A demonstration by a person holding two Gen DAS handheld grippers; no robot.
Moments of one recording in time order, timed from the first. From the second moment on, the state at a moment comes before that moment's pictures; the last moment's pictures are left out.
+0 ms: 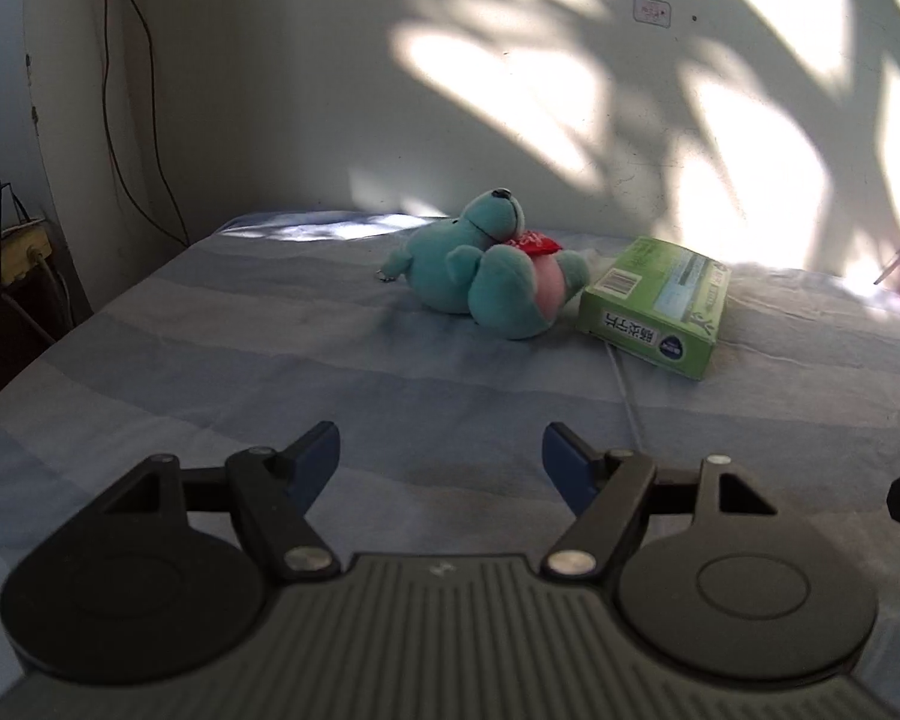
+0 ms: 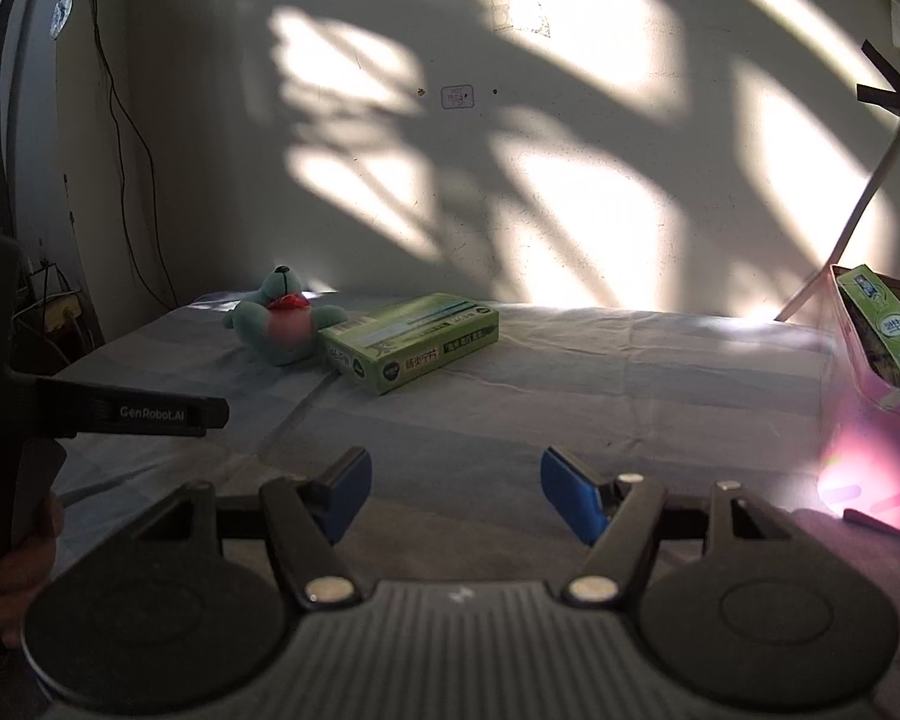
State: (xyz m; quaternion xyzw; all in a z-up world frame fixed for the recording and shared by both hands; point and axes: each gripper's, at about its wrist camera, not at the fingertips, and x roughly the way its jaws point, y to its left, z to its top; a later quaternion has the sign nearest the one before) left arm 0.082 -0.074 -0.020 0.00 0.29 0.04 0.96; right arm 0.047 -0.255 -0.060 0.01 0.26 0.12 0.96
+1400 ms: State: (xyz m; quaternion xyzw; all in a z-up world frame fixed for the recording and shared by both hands) left arm 0.084 -0.070 -0.014 -0.16 0.32 -0.18 0.91; right arm 0.050 -0.246 -0.053 -0.03 0.28 0.14 0.95
